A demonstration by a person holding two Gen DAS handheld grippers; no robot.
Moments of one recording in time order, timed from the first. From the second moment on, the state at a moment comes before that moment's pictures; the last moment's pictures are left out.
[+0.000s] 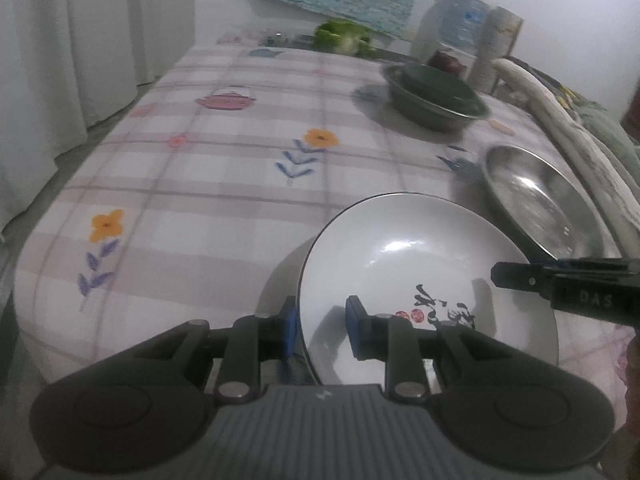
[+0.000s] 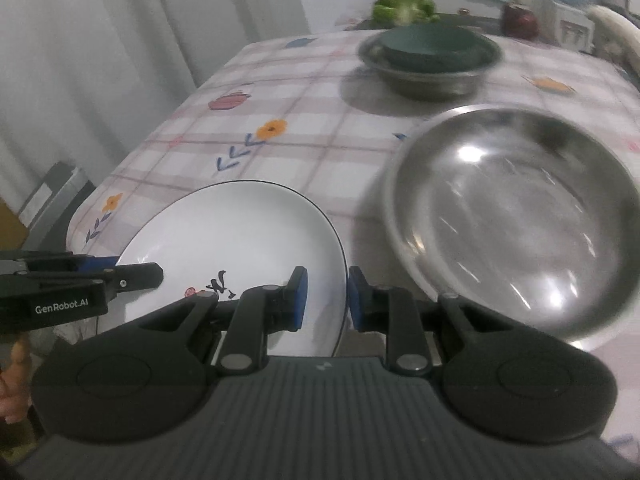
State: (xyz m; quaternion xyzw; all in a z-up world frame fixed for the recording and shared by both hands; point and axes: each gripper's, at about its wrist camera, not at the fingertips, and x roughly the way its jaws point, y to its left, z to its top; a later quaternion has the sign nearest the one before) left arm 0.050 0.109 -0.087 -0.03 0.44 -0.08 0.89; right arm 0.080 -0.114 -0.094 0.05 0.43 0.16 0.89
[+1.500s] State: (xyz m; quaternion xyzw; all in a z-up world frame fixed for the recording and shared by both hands) left arm 0.032 0.090 -0.086 -0.01 0.43 -0.08 0.90; right arm 0.049 -0.130 -0.103 0.06 0.40 0.15 0.90
